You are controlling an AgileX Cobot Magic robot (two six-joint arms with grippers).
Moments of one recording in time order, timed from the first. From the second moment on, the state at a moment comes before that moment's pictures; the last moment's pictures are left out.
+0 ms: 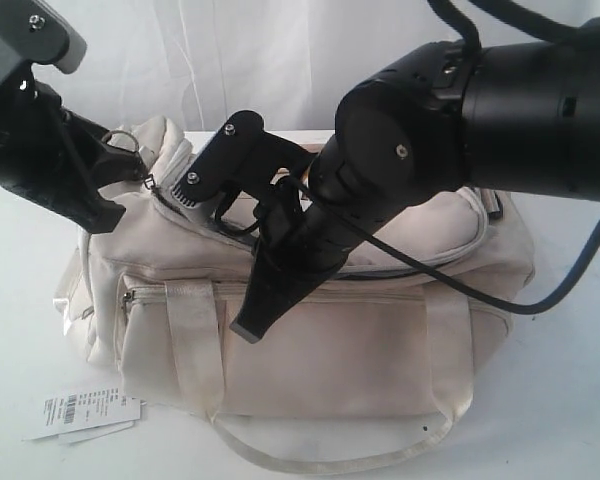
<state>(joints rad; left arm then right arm) -0.48 1.16 -0.88 -0.15 0.34 0.53 0.96 1.61 -1.20 -0.03 0.68 -0.29</state>
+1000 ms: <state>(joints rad) -0.44 1.47 -1.07 -0.15 0.14 0.48 0.96 1.61 -1.20 -0.01 0.68 -0.29</state>
